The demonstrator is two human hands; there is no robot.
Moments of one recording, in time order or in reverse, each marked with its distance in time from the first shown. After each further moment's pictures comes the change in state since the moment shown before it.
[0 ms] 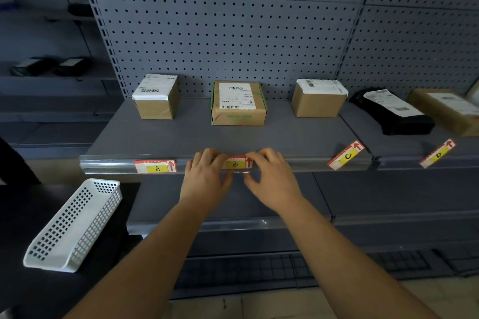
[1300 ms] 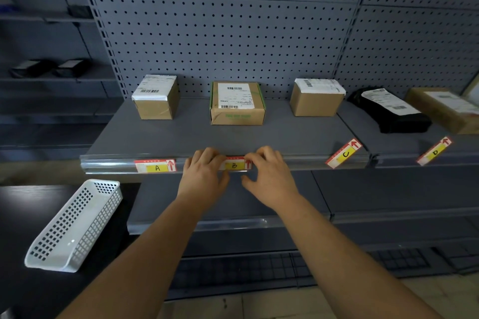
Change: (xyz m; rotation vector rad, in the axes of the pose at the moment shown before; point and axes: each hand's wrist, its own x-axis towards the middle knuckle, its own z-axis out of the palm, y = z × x) left_hand 0.002 -0.005 -0.002 0.002 -0.013 0.033; right_hand 0.002 0.001 0.006 -0.021 -0.013 0.003
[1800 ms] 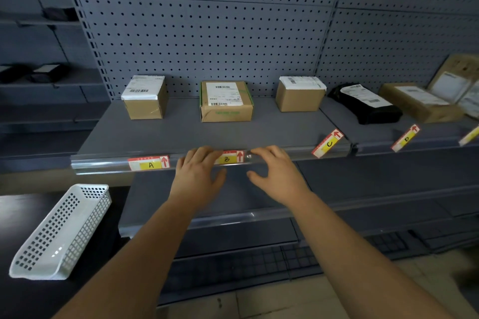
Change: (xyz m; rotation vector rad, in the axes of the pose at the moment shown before) left_hand -0.017 0.003 -0.015 -0.077 -0.038 0.028; right_hand -0.032 0.013 -0.023 0.128 -0.003 0.091
